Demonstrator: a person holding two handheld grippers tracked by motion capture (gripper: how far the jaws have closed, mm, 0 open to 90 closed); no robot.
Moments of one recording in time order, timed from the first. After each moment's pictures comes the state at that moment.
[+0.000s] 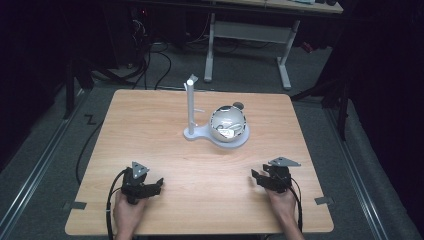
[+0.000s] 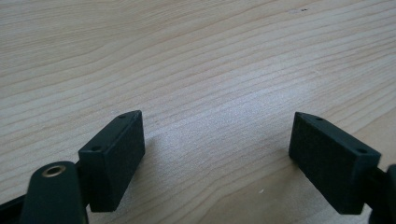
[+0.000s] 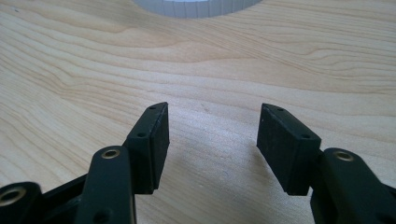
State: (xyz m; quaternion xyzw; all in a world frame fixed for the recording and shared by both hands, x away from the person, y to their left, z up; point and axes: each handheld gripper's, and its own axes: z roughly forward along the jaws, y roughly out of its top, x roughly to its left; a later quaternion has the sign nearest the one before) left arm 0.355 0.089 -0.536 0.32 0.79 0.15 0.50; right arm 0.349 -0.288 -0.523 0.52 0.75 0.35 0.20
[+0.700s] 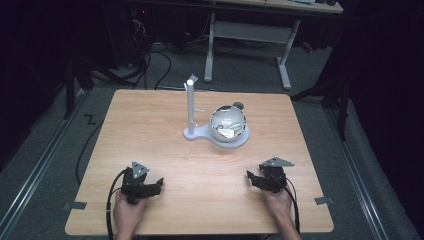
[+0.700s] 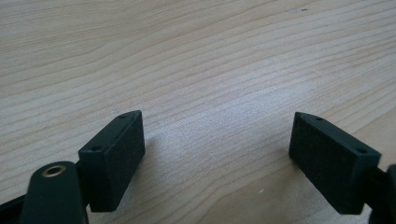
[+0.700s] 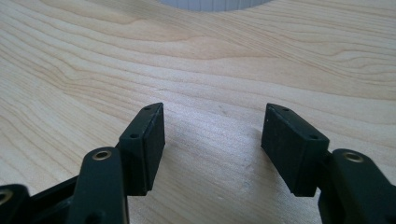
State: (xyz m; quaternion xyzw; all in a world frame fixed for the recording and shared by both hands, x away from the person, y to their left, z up) left arm 0.355 0.089 -0.536 0.32 0.79 0.15 0.50; right arm 0.353 -0.276 -0.529 0.51 0.76 0.34 0.20
